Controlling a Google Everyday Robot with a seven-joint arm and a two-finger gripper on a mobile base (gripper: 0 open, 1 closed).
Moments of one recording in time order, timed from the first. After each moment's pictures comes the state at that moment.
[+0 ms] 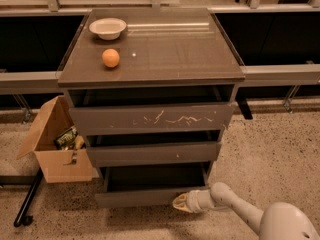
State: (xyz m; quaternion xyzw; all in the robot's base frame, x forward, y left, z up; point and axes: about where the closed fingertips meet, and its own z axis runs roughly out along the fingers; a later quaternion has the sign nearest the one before) arm 0.555 -0.105 0.159 -0.62 0.66 0.23 0.34
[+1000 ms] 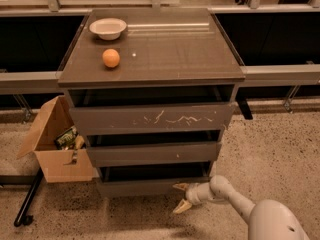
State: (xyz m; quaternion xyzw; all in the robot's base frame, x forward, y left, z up) arm 0.593 -0.105 0.157 -0.62 0.66 0.23 0.36
